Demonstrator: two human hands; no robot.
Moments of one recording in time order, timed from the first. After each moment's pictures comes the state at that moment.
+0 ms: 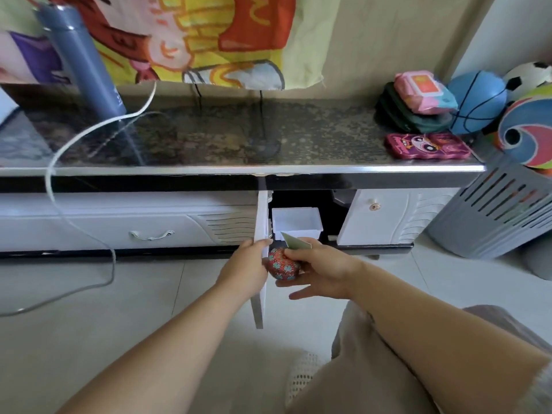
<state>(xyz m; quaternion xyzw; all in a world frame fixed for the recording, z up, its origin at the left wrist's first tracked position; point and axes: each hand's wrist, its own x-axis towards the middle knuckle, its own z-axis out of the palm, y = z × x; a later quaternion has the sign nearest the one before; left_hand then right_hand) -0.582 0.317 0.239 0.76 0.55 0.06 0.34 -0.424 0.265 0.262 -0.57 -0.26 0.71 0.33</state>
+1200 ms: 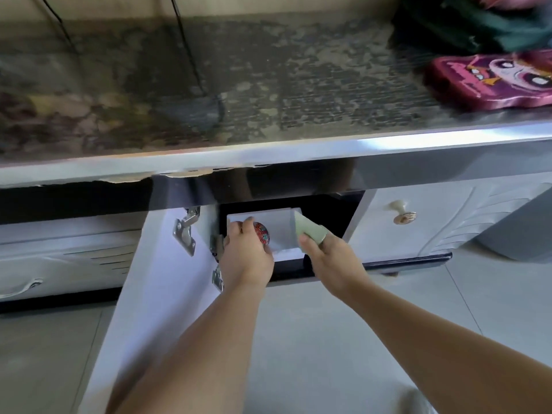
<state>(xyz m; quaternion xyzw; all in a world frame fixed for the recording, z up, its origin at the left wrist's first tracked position) -0.422 0.462 0.080 0.70 0.67 0.09 0.24 -0.299 0.392 0.101 -0.77 -0.43 0.37 0.29</state>
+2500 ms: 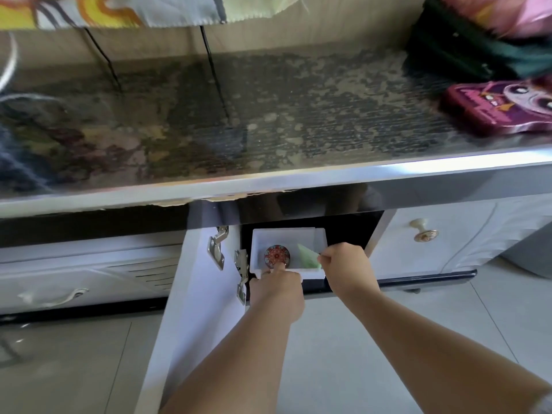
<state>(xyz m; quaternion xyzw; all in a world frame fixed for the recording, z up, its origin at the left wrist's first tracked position) -0.427 0.446 0.091 0.81 0.52 -0.21 0.19 -0.305 0.422 0.086 -0.84 -0.44 0.27 0.17</state>
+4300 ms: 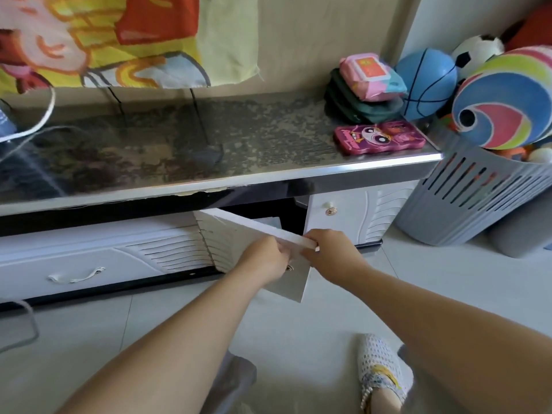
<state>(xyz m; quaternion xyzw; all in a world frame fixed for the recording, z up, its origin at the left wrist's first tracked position) -0.445 0.346 0.240 0.75 0.53 -0.01 0.39 -0.321 0.281 0.244 -0.80 -0.49 0.28 0.19</state>
